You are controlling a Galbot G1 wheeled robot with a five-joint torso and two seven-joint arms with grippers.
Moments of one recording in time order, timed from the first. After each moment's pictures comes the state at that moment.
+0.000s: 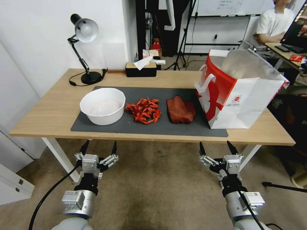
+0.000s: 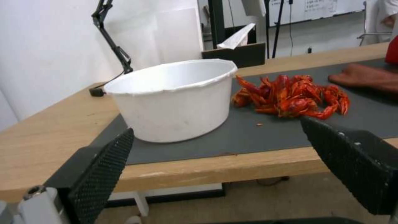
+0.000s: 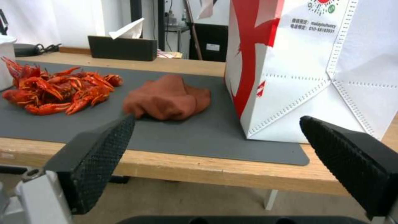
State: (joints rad) left arm 1.80 -1.50 -0.55 -2.30 0.00 0.00 0.00; right arm -1.80 1.50 0.55 2.30 0.00 0.00 0.00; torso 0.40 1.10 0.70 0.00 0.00
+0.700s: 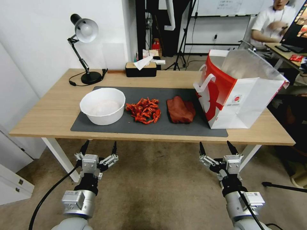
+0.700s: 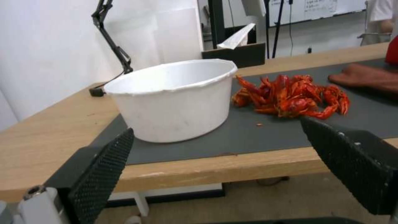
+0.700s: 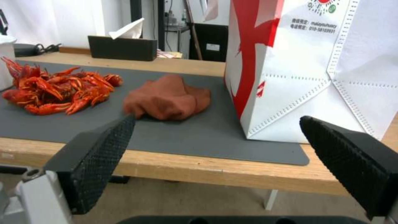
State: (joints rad) left arm 1.80 -1.50 -0.55 -2.30 0.00 0.00 0.00; right arm -1.80 1.50 0.55 2.30 0.00 0.00 0.00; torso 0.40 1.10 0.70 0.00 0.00
